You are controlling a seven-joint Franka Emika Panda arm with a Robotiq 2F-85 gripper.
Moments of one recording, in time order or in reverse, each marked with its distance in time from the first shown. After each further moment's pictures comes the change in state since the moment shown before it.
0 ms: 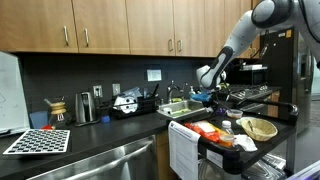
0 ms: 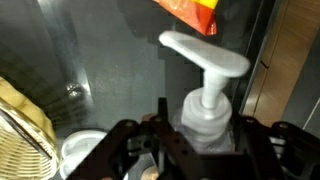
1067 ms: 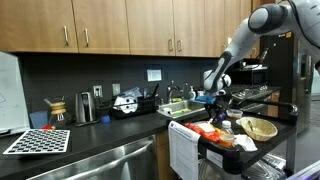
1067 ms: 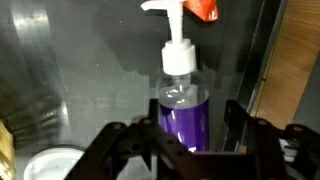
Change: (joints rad) arm -0.055 0.062 -0.020 -0.010 0.198 0.144 -0.249
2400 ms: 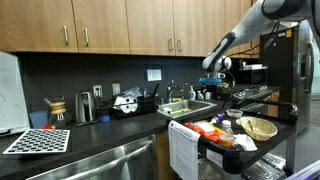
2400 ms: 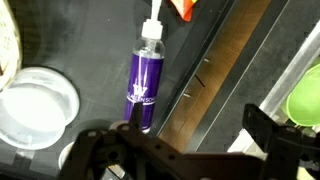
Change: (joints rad) arm -0.042 -0.194 0.028 0.048 0.154 -0.179 -0.572
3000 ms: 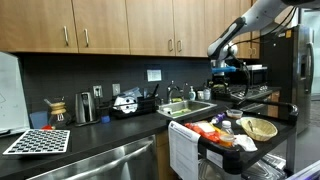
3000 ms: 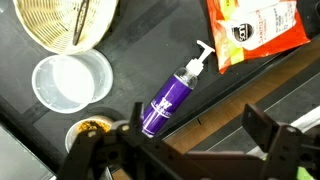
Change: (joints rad) arm -0.024 -0.176 -0.001 -0.048 0.016 -0.268 -0.482
